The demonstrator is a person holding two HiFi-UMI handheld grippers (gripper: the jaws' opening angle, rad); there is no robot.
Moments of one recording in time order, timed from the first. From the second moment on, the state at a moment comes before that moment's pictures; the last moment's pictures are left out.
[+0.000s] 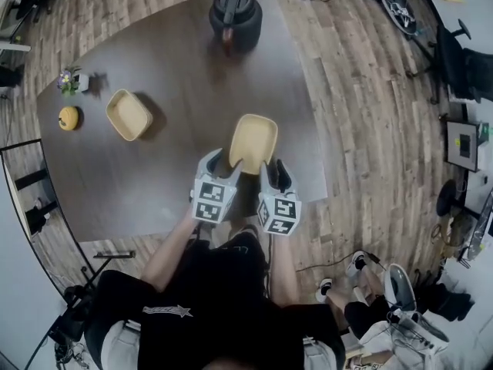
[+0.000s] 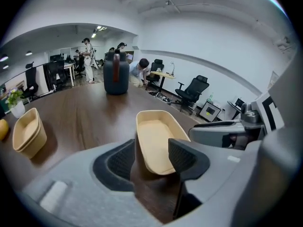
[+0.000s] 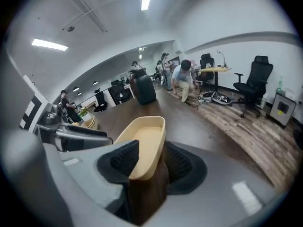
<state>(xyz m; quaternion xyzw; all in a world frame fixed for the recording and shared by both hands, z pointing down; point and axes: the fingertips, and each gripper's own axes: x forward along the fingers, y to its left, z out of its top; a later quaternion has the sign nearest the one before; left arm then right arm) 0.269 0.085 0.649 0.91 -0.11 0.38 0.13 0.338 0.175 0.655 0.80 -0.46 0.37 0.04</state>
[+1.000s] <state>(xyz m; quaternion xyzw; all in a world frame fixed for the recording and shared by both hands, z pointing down) 0.256 0.074 0.645 0.90 -0.16 0.39 0.13 0.332 0.151 0.642 0.77 -0.52 0.37 0.05</state>
